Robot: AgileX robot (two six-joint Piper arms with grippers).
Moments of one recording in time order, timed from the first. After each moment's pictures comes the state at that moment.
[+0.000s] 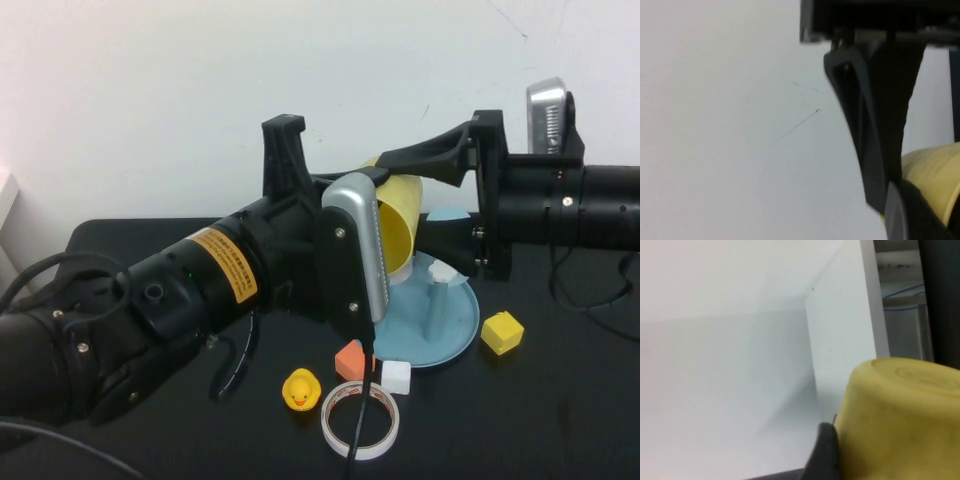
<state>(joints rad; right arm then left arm) 0.28 1.68 -1.04 1.75 0.89 -0.52 -0.74 1.43 -0.88 0.36 -0.43 0.84</state>
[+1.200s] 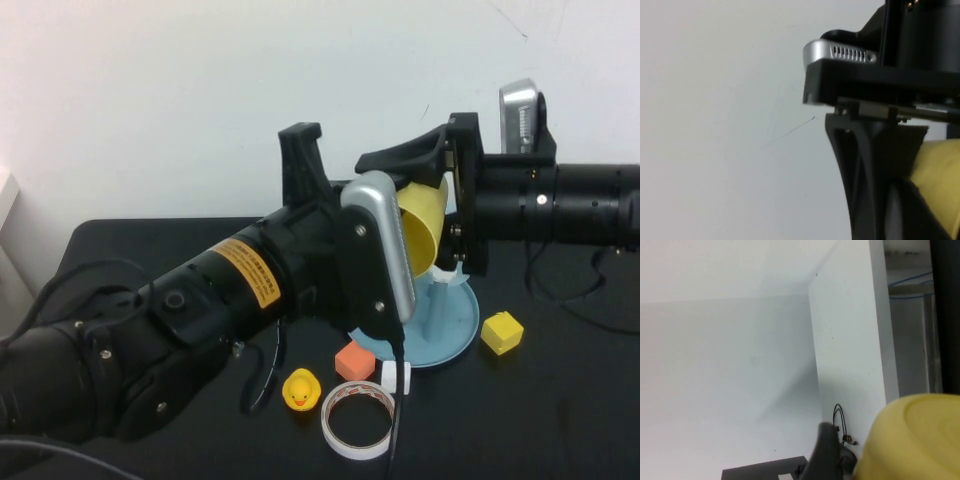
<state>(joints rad) 0.30 1.76 -1.10 1.76 0.92 -0.56 -0.76 1.44 -0.88 0.16 -0.44 0.91</state>
